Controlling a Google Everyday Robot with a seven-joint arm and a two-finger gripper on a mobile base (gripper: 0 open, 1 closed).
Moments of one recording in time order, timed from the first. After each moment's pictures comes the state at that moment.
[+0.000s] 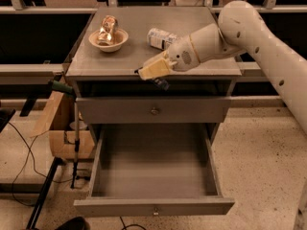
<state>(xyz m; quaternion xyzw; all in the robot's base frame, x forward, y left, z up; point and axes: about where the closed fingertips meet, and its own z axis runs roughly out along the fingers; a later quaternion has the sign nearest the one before) 0.629 0.010 0.887 -0.50 0.70 0.39 0.33</state>
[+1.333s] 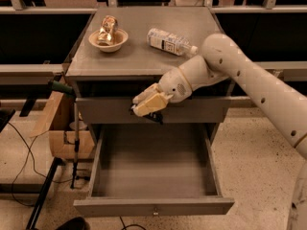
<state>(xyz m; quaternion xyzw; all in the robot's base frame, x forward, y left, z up) 0.560 0.029 0.808 -0.59 0.63 0.46 0.23</state>
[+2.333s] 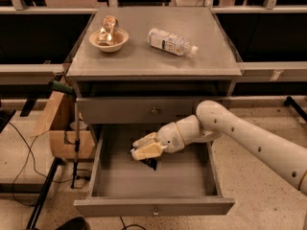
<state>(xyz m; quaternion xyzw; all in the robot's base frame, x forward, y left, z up) 0.514 0.042 0.655 -0.49 0.65 0.52 0.23</state>
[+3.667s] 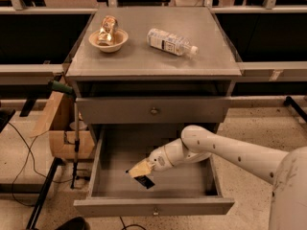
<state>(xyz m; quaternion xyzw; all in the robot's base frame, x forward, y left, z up) 0.518 0.063 0.520 -0.37 0.78 0.49 0.14</state>
